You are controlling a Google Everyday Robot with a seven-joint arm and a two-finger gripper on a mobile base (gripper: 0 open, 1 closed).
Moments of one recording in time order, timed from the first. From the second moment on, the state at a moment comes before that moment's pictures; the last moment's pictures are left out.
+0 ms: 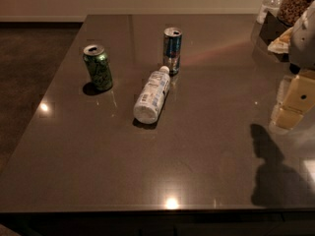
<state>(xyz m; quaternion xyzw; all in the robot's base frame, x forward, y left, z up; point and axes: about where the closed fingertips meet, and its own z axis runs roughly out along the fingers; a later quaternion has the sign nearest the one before) 0.438 -0.217 0.976 -0.60 0.78 -0.03 0.16</state>
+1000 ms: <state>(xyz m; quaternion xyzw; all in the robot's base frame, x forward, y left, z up) 0.472 -0.187 0.980 -0.54 0.82 -0.03 0.17</state>
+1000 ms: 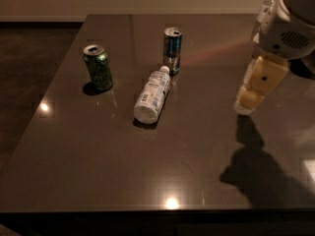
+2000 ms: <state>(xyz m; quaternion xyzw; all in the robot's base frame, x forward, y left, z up) 0.528 -0.135 0.953 -0.40 0.90 0.01 0.15</state>
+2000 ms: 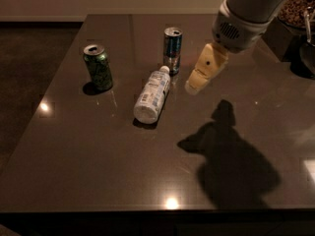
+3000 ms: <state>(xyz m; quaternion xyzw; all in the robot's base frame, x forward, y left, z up) 0.559 -0.083 0.920 -0.31 0.94 0.01 0.11</state>
